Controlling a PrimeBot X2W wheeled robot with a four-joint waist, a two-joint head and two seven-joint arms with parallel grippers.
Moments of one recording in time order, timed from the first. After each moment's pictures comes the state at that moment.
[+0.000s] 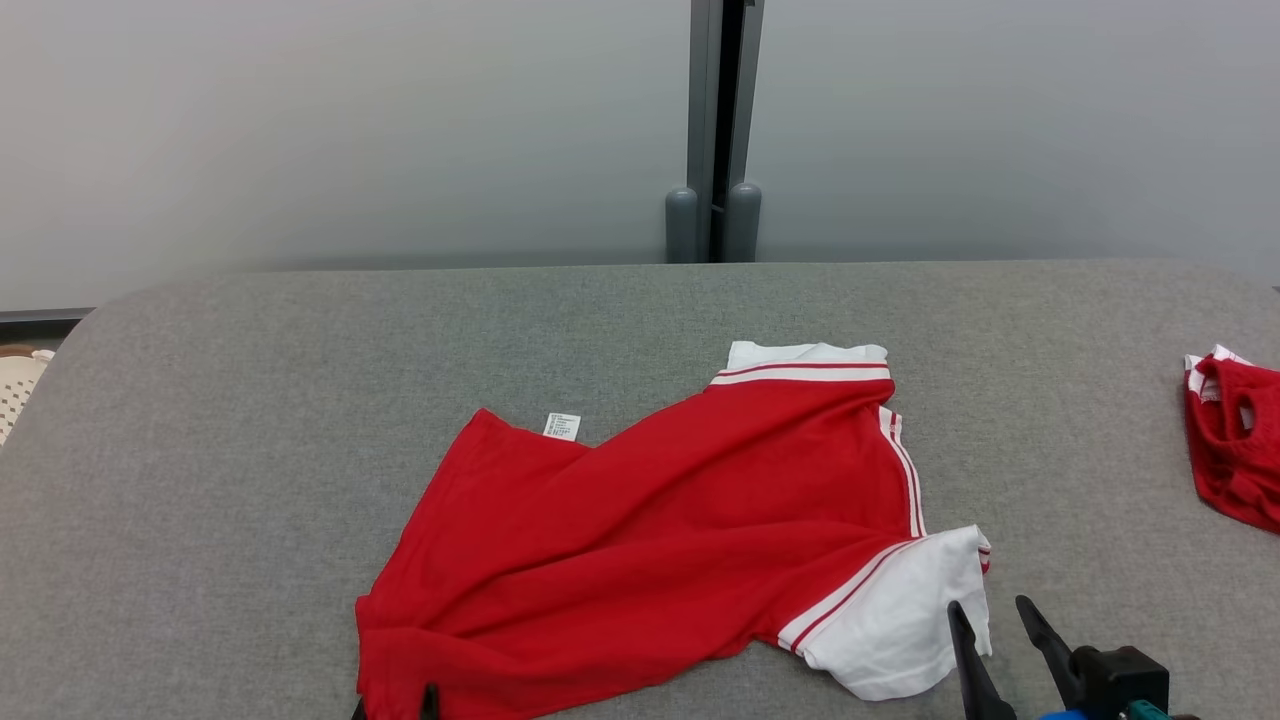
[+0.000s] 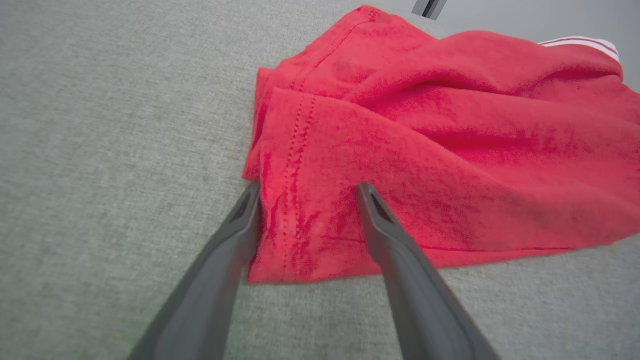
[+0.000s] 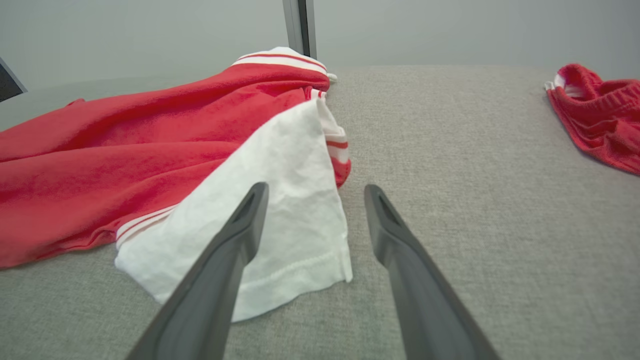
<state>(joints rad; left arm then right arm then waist) 0.04 0.05 -0.11 0.66 -0.33 -0.12 -0.26 0.00 -0.05 -0.01 0.46 0.09 0.13 -0.26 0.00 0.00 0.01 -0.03</state>
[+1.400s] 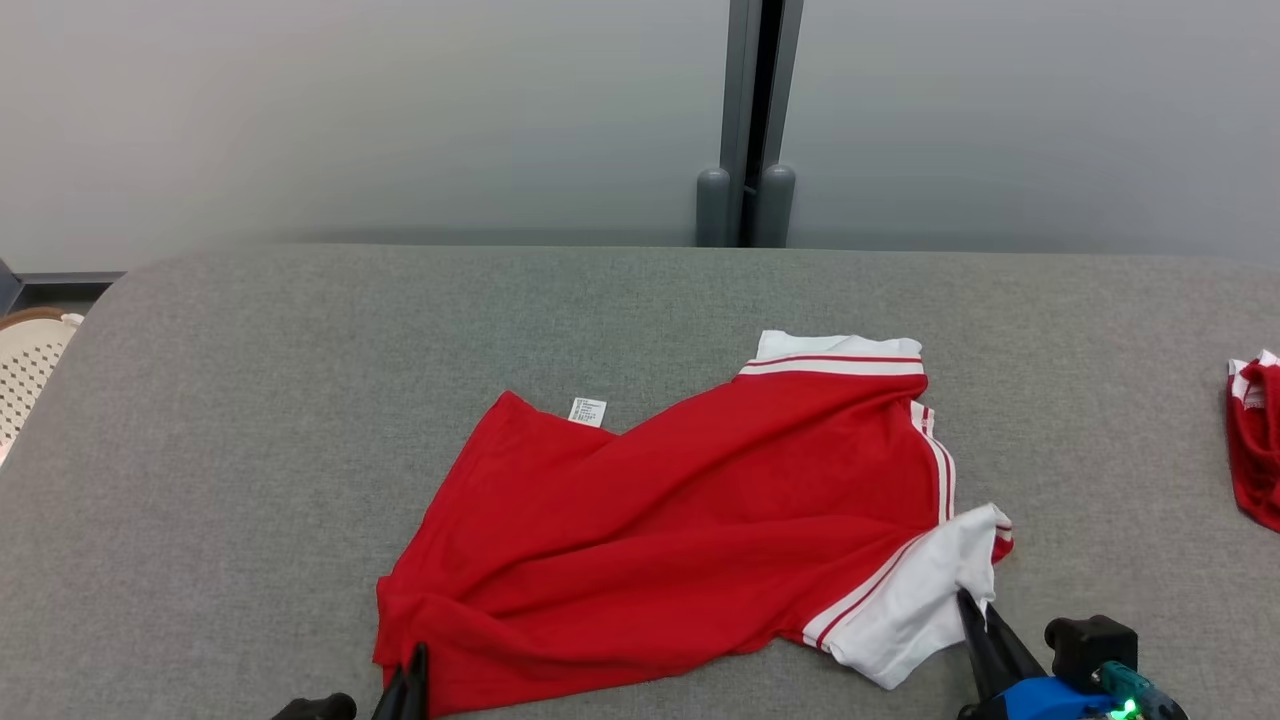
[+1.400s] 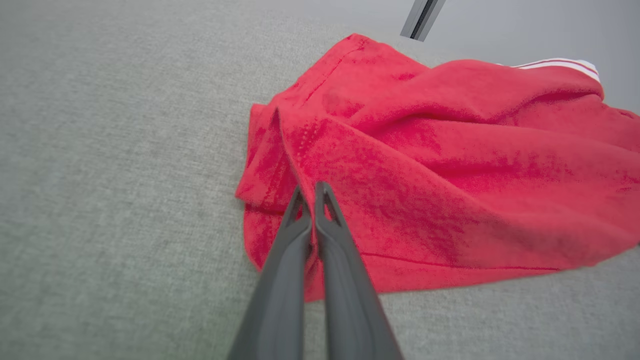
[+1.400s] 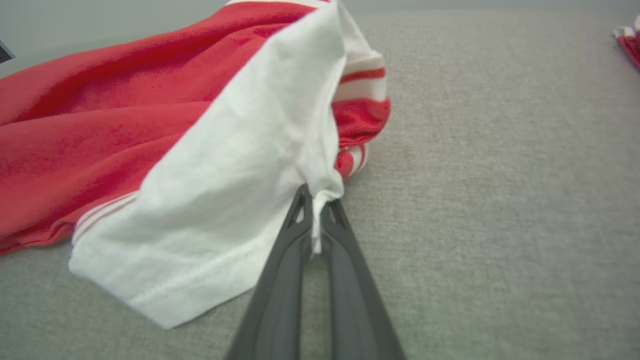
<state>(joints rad) 0.02 0.05 -0.14 0.60 -0.32 -0.13 -0.26 -0.13 -0.05 0.00 0.71 0.11 0.13 -0.26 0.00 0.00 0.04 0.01</state>
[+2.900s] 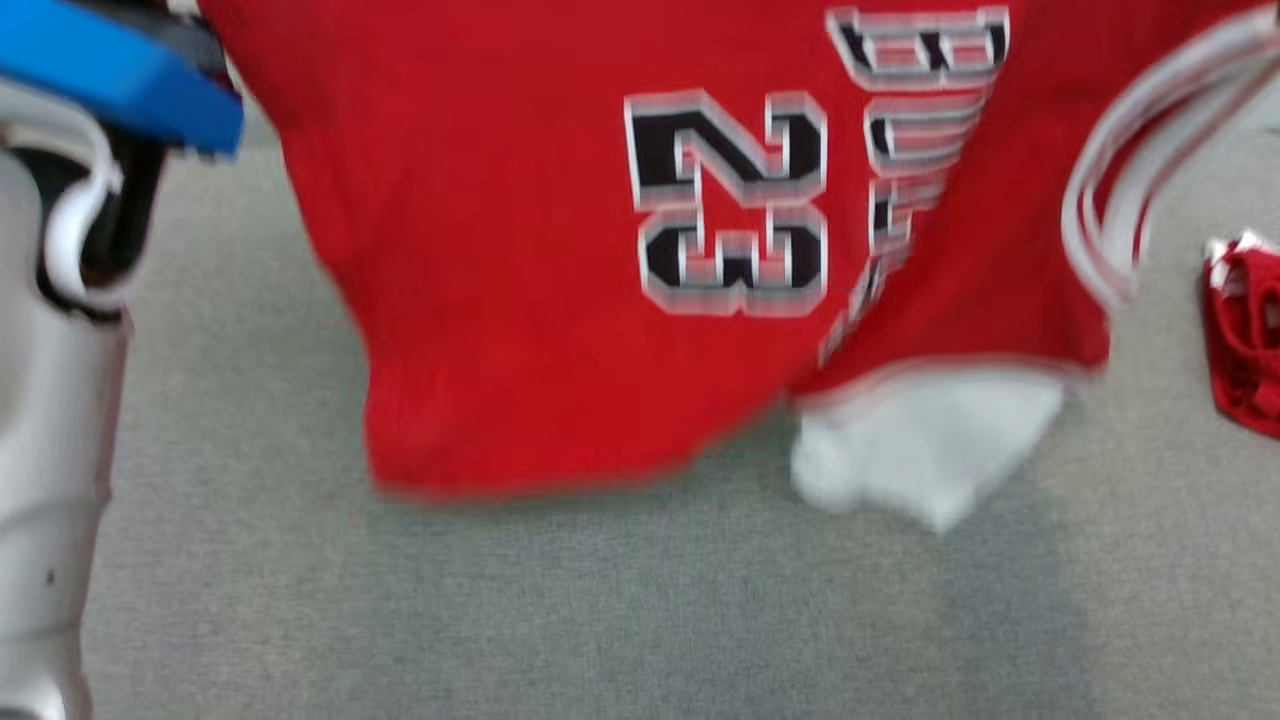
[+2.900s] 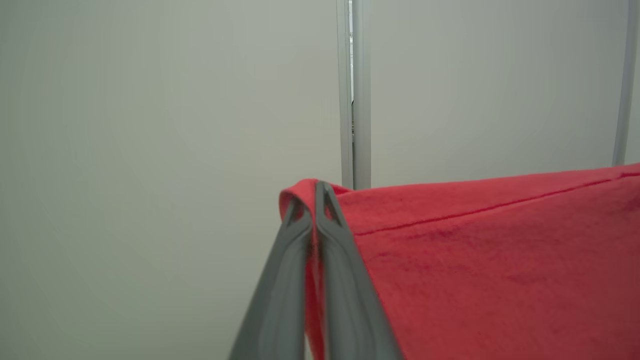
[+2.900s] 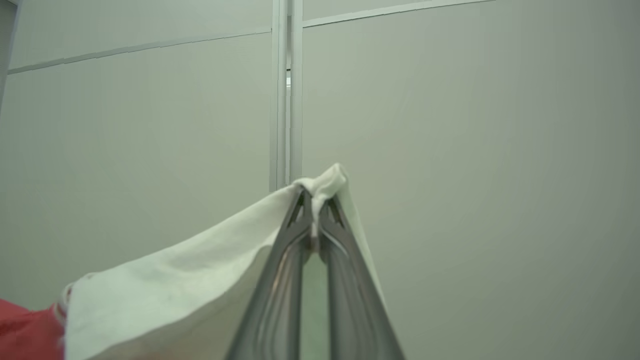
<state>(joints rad) -0.90 0.40 -0.27 0.27 -0.53 -0.13 0.04 -1.02 -0.32 0.03 0.32 0.42 0.13 -0.16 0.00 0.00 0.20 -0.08</state>
